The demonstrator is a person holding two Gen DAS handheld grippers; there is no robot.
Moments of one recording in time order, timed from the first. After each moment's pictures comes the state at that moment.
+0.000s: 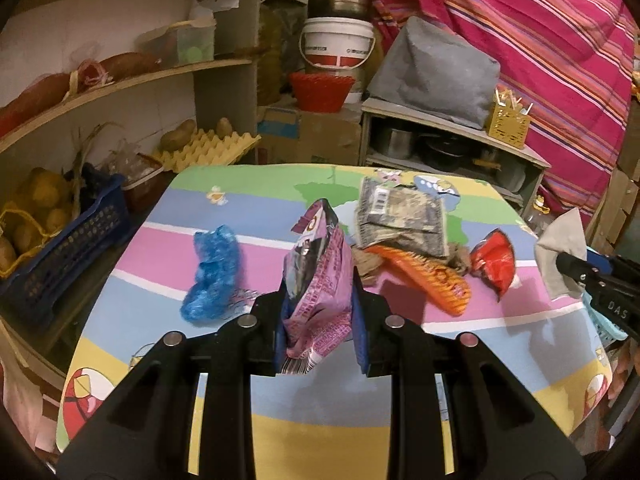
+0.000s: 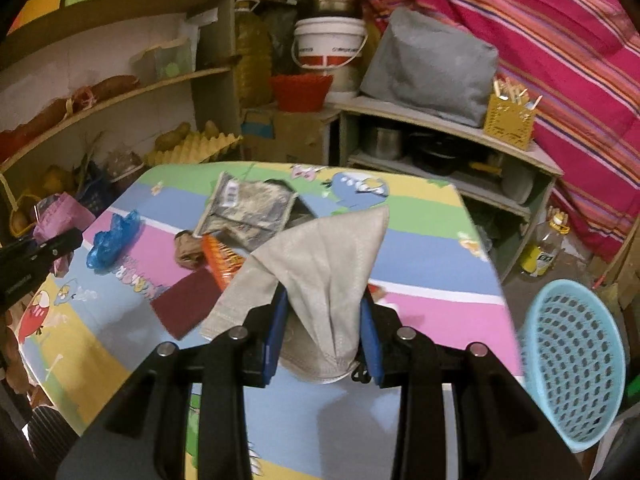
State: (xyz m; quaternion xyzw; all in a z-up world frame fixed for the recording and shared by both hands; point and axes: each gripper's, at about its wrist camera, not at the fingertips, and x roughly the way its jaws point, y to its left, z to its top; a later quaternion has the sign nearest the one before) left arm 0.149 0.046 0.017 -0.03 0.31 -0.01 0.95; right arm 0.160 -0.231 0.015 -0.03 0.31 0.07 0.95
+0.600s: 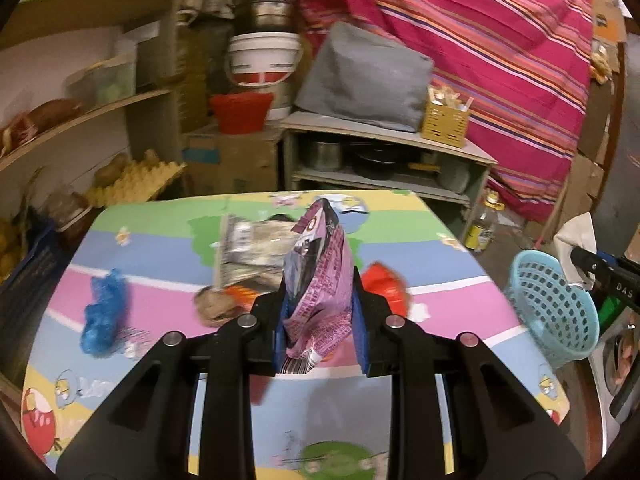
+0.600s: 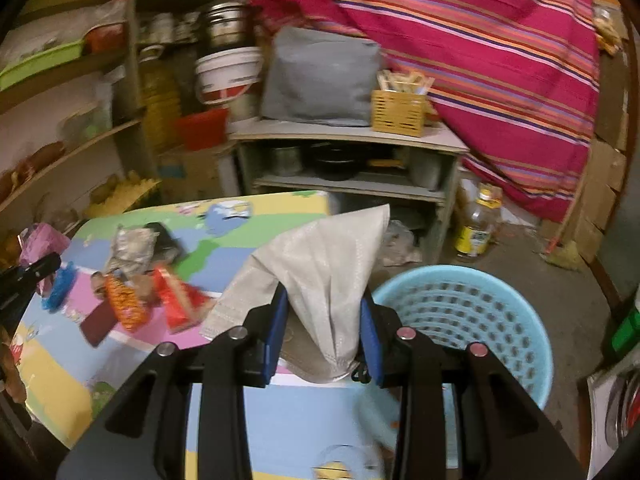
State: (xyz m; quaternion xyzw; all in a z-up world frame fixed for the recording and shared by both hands) left arm 0.168 -0.089 0.040 -0.01 0.29 -0.09 0.95; right arm 0.136 -0.410 0.037 0.04 0.29 -0.04 0.95
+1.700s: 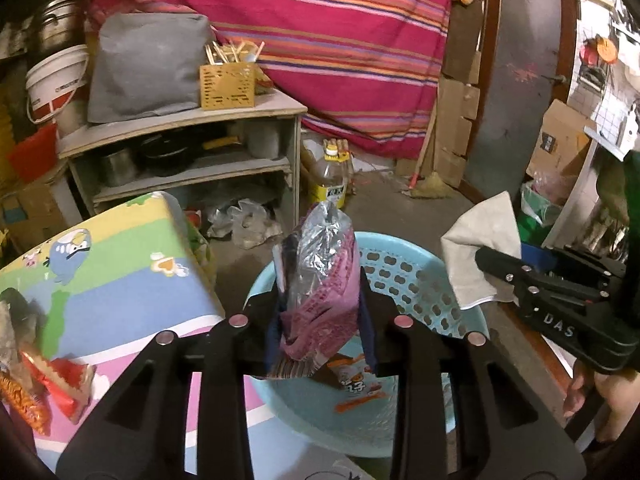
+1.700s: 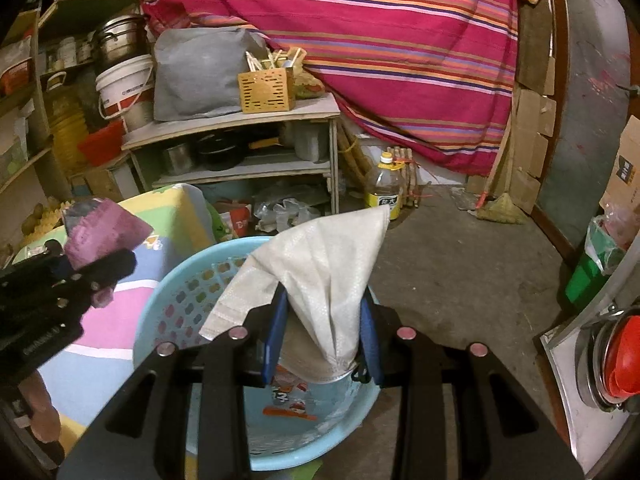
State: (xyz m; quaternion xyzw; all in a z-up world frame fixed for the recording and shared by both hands) left arm 0.183 -0.395 0.011 0.08 0.32 -0.33 0.89; right arm 0.107 -0.582 0.004 0.08 0.32 -0.16 0.93
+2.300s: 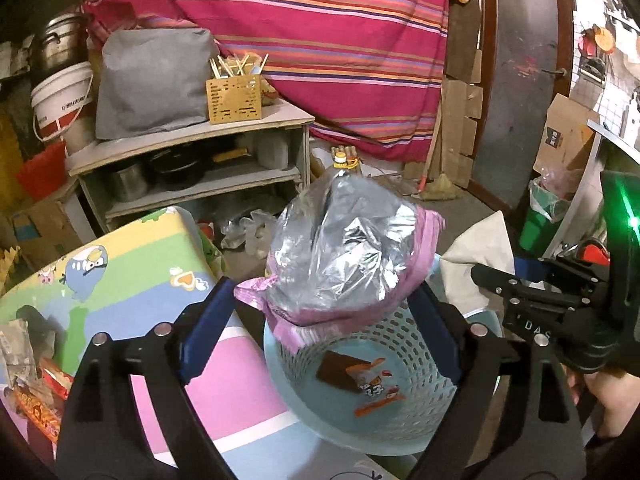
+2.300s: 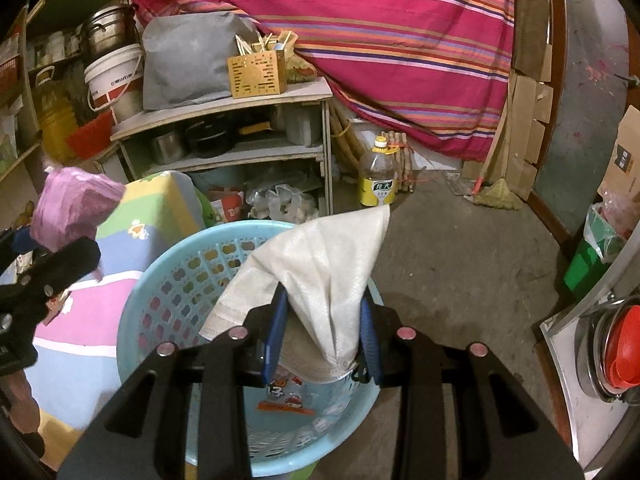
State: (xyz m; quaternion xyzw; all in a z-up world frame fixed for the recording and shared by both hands) left arm 0.188 -0.386 0.021 0.09 0.30 -0.32 0.89; right arm 0.120 -0.581 -0.012 0.09 0.34 -0.16 0.92
